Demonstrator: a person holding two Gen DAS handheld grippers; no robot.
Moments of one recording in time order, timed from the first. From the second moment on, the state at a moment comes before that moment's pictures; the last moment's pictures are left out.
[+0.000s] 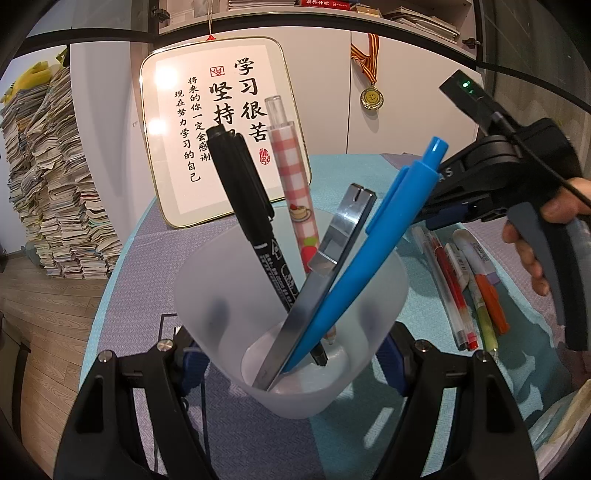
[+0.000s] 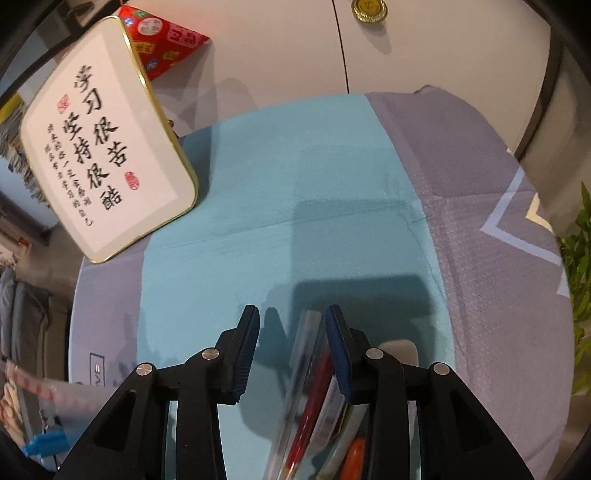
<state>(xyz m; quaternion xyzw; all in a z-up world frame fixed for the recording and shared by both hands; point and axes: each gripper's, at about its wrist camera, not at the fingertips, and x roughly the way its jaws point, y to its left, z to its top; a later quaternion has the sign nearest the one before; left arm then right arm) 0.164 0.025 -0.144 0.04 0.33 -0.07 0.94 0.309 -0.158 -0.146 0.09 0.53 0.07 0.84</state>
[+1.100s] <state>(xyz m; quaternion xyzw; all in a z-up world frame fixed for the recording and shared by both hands) 0.164 0.025 -0.144 0.04 0.33 -0.07 0.94 0.193 -0.133 -0.048 0.03 0.38 0.17 0.91</state>
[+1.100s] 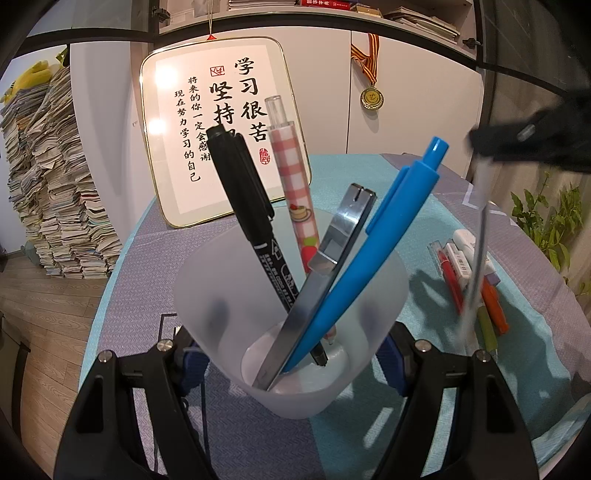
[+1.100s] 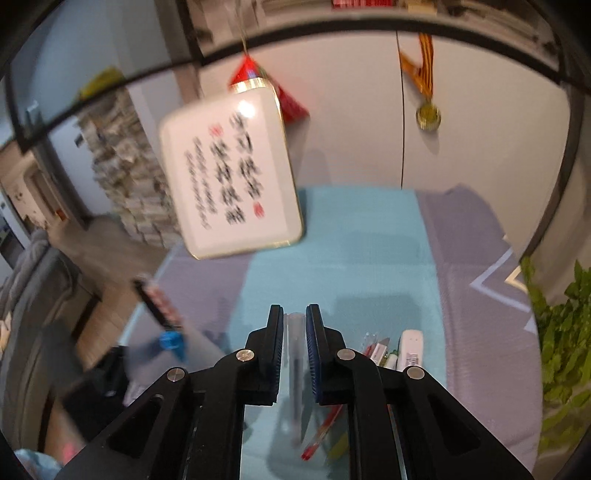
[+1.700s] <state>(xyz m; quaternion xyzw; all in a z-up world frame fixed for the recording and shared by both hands) 0.165 0.026 -0.144 0.04 0.33 -0.07 0.94 0.132 -0.104 0.065 0.04 0.22 0.28 0.93</state>
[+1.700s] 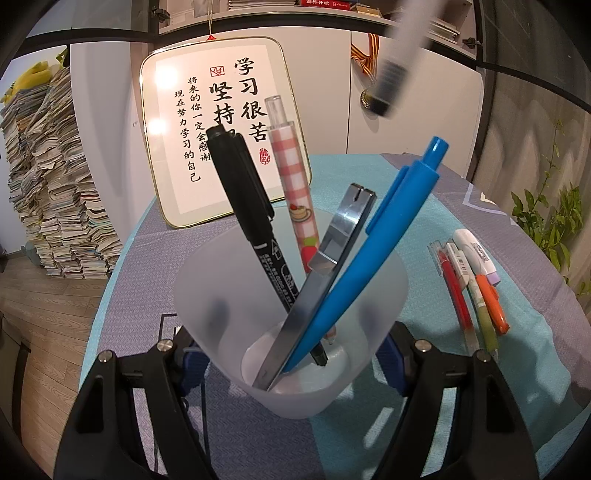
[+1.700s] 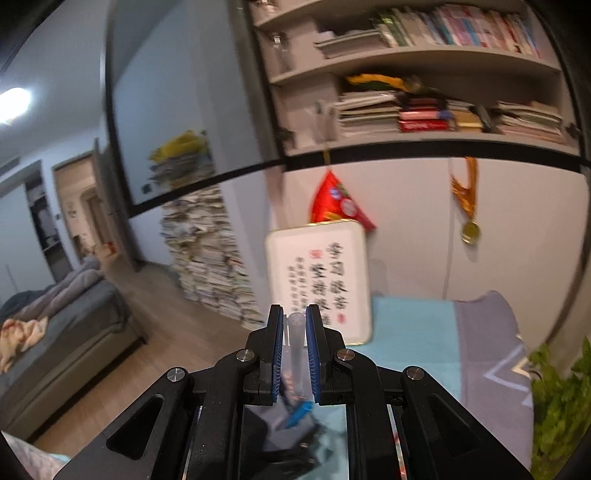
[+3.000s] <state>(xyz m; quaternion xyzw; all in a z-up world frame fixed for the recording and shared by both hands) 0.165 0.026 -0.144 0.04 0.33 -0.07 0.94 0.177 -0.063 -0.016 0.04 0.38 0.31 0.87</state>
